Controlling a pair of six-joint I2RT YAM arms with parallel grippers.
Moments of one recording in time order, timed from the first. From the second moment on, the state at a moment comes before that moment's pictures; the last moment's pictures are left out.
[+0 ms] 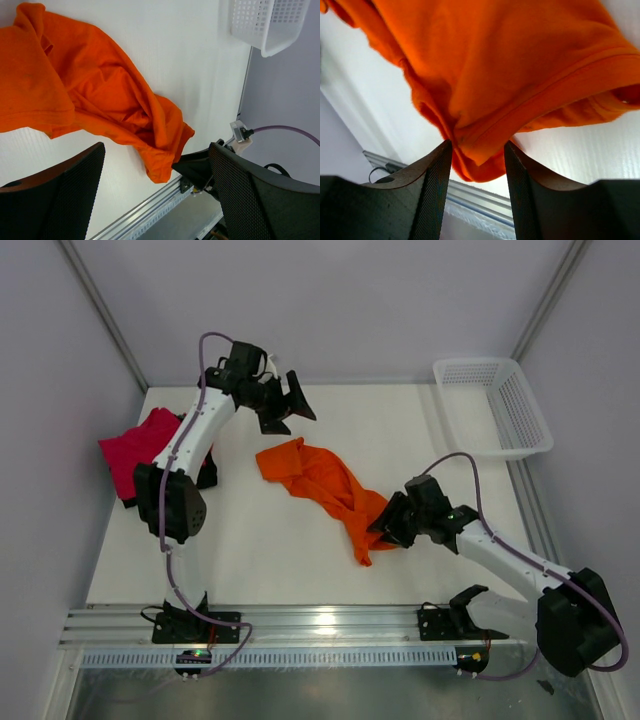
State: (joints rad) left arm -0.31 2.00 2.02 -0.94 0.53 -0.59; right arm 0.49 1.10 0.57 -0.38 -0.22 1.03
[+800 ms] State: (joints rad) left arm -0.31 2.01 1.99 -0.92 0.56 -0.58; right arm 0.49 0.97 0.49 -0.38 -0.01 1.33
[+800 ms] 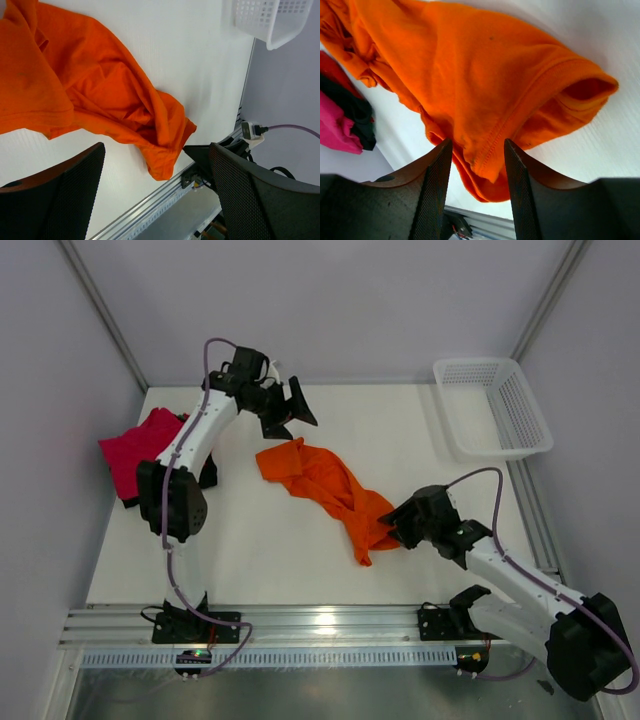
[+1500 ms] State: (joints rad) left arm -0.31 2.01 1.96 -0.92 0.55 -0.55; right arm 0.49 1.04 0.44 -0.16 -0.03 1.39
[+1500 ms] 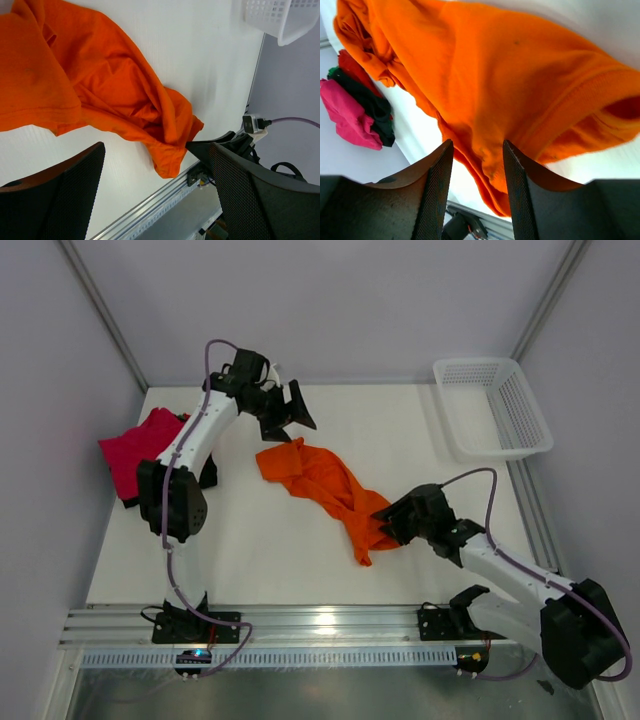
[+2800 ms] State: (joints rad) left arm -0.31 2.00 1.96 -0.93 0.52 -0.54; right arm 0.53 0.96 0.36 -0.22 -0.06 1.61
